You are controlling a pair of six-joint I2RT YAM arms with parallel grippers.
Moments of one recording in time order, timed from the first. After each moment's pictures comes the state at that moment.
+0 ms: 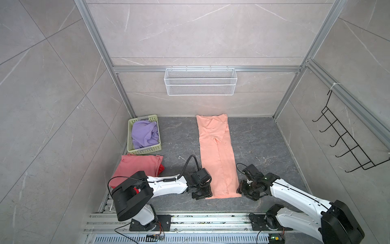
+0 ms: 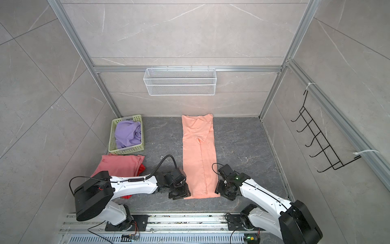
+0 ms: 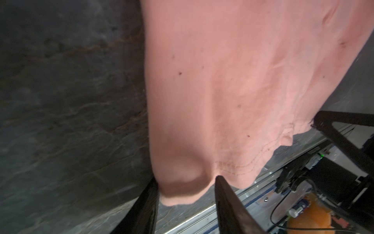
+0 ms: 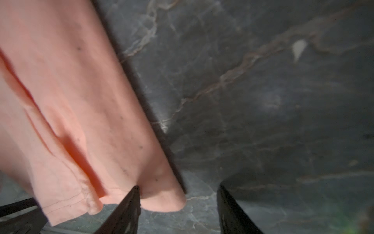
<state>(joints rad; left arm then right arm) -1.07 1.54 0.74 -0.35 0.27 -1.13 0.56 1.09 0.48 -0.71 -0.18 0.94</state>
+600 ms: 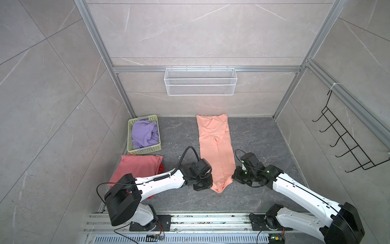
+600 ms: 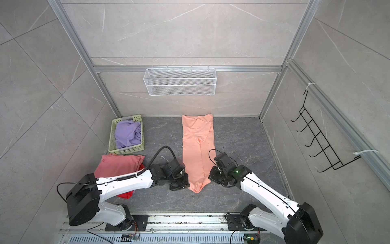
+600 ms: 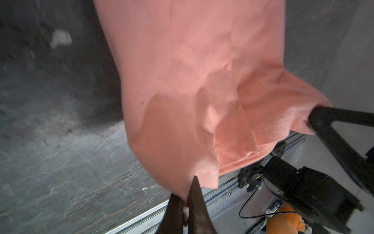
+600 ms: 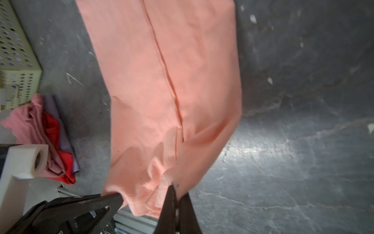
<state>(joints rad) -0.96 1.45 0.92 -0.48 0.25 -1.07 0.61 1.11 0.77 -0.67 -0.14 0.97</state>
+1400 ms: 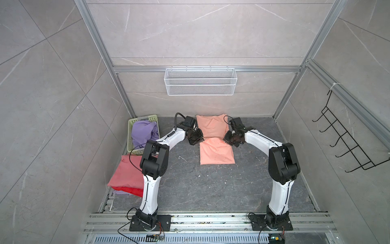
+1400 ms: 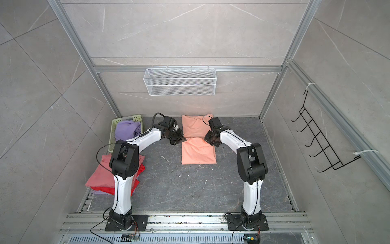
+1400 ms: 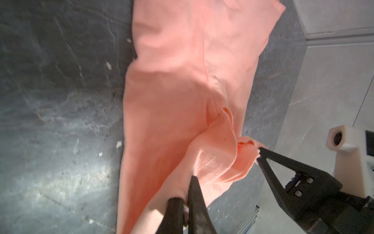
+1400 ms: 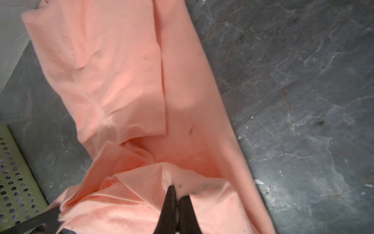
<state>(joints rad) -0.43 2.17 1.73 -0.55 0.47 -0.80 0.31 2.01 1.52 -0.59 -0.08 0.83</state>
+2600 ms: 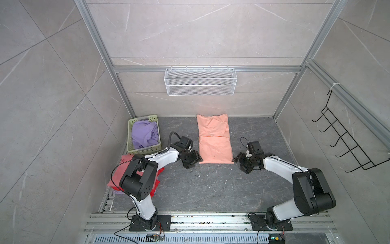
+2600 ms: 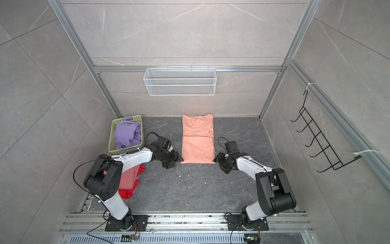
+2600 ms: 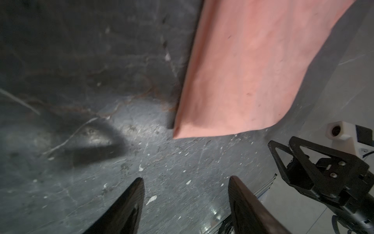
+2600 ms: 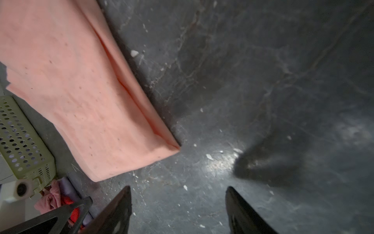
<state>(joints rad) -0.51 1.74 1.02 -0.41 0.46 -0.89 0.23 1.51 0.76 -0.35 -0.32 0.93</state>
